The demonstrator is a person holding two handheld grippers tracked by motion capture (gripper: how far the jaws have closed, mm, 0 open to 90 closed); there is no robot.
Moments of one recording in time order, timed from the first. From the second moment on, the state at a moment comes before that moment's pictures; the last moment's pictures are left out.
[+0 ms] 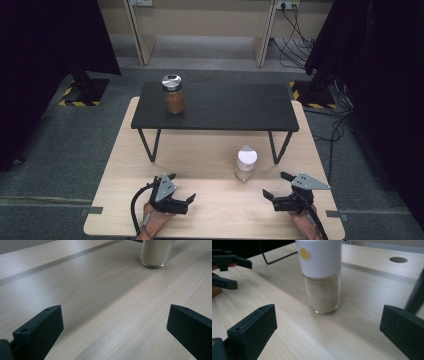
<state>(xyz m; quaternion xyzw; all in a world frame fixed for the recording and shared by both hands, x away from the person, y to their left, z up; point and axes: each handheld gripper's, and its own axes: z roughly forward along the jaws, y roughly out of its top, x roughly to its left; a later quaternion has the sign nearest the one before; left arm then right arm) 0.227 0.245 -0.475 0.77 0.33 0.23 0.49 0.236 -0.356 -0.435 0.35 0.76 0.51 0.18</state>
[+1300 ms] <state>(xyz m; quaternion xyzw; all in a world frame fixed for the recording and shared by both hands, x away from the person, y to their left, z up) 0.227 0.243 -0.474 0.78 0.33 0.23 0.48 0.290 -0.271 -0.429 0.37 0.76 0.49 0.21</state>
